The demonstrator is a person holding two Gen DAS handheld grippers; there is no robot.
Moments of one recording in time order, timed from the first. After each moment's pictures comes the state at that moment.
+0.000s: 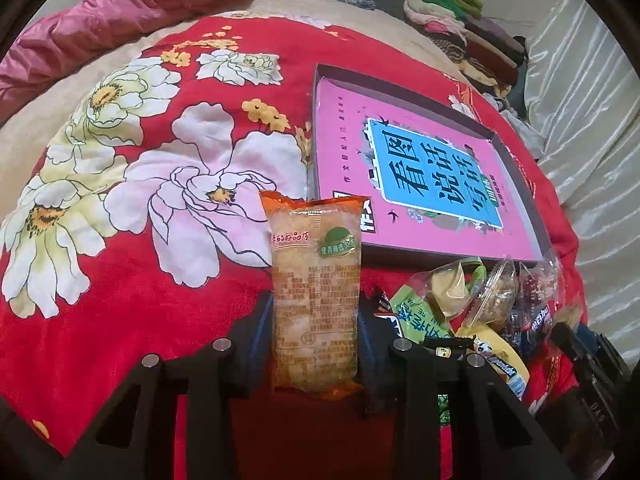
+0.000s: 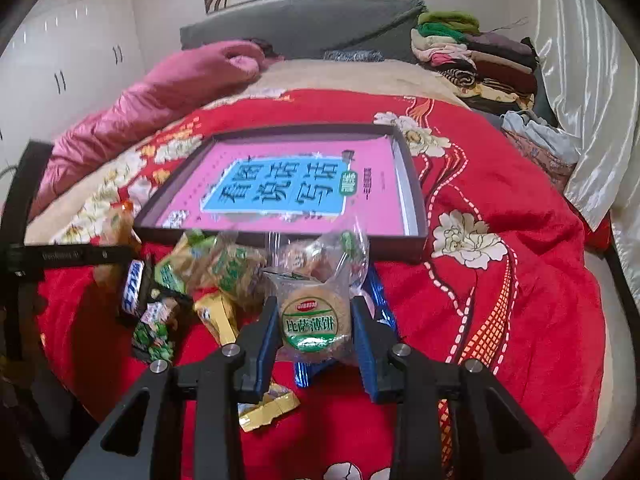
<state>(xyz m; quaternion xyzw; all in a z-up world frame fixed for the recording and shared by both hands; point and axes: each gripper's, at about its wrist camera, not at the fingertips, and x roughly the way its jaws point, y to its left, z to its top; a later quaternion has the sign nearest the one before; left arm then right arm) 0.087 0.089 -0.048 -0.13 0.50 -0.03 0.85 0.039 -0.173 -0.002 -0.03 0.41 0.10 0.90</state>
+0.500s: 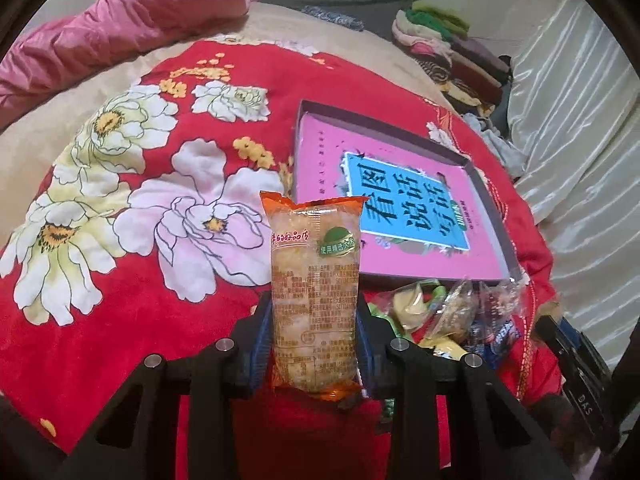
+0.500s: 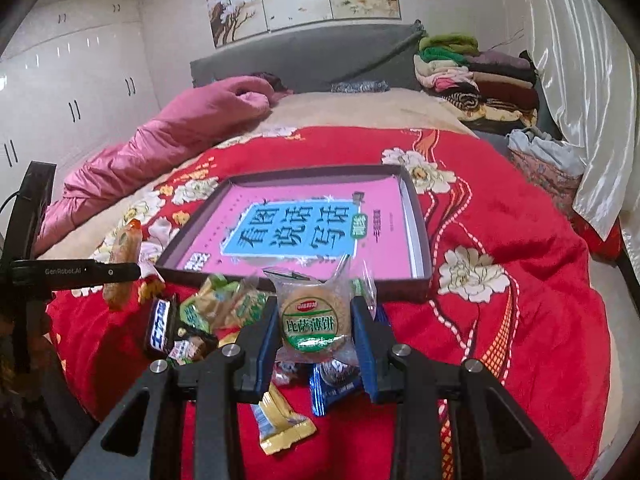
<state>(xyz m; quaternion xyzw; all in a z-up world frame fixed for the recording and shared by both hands) 0.078 0.091 -0.013 -0.15 0.47 -0.05 0.87 0.038 -0.175 0.020 0.00 0.36 0.12 0.93</state>
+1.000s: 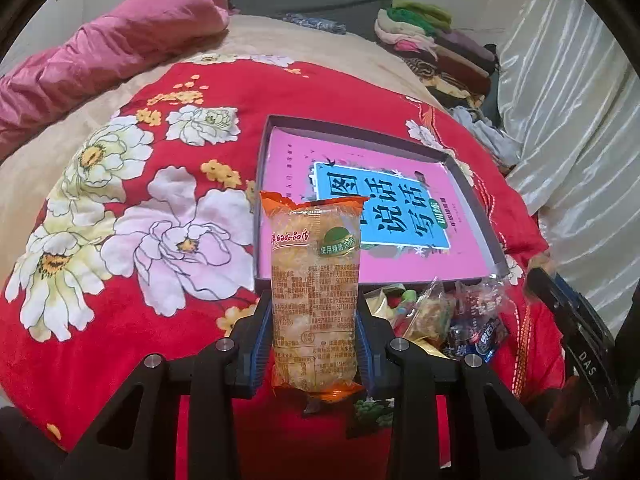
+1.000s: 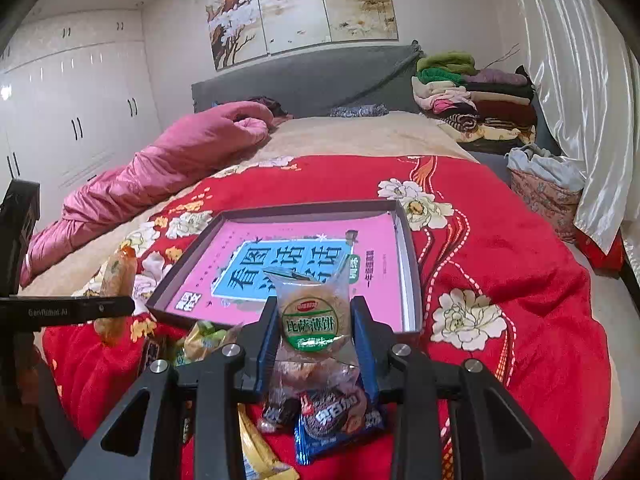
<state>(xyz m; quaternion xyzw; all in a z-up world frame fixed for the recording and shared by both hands) 0.079 0.060 0.005 -0.12 0.46 -0.05 0.88 0.061 -0.185 0.031 0.01 0.31 0.13 0.94</state>
